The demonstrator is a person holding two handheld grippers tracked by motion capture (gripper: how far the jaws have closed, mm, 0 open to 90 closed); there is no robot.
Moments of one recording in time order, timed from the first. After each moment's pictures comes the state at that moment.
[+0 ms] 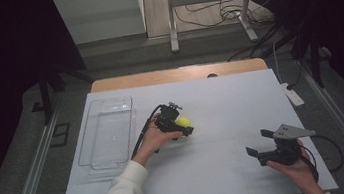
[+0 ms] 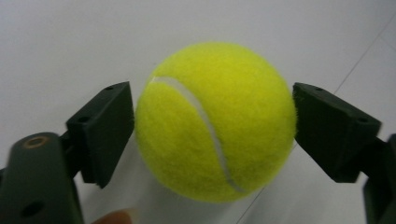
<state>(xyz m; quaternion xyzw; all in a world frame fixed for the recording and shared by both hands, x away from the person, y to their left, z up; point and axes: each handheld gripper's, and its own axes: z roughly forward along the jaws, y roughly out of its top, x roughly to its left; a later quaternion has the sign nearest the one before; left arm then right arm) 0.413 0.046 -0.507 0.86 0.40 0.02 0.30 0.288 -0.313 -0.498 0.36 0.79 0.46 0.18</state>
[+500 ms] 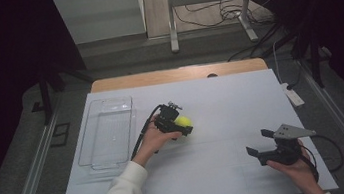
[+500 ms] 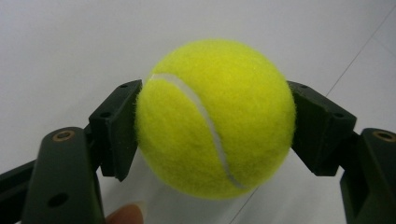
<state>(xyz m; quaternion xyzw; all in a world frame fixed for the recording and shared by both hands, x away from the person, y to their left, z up) 0.407 0.048 -0.498 0.86 0.39 0.04 0.32 0.288 -0.314 -0.498 0.36 0.79 0.46 0.18</state>
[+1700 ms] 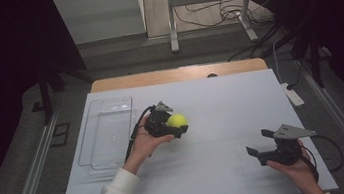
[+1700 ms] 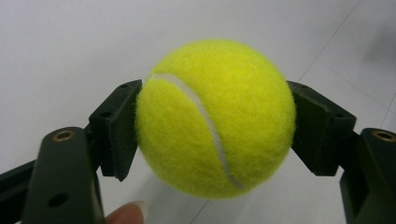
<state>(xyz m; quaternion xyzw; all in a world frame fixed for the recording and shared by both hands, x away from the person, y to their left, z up) 0.376 0.074 -0.472 0.84 0.37 0.07 0.38 0.288 -0.314 -0.498 0.36 0.79 0.46 0.19</state>
